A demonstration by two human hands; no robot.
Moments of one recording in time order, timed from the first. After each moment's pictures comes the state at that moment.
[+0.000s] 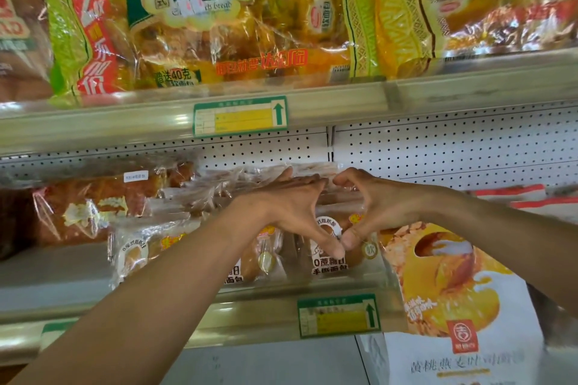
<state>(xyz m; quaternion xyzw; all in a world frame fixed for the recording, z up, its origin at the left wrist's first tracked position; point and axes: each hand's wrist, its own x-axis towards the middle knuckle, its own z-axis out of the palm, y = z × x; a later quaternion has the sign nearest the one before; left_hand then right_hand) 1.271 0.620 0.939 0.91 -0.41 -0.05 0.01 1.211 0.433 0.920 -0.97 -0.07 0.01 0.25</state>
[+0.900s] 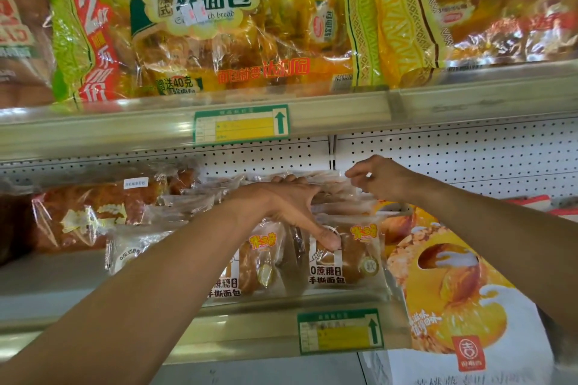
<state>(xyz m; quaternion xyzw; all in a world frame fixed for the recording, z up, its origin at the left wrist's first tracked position) 1.294 0.614 0.950 0.92 -0.38 -0.07 -0.02 1.262 0.406 0.934 -0.95 0.02 -0.18 0.26</state>
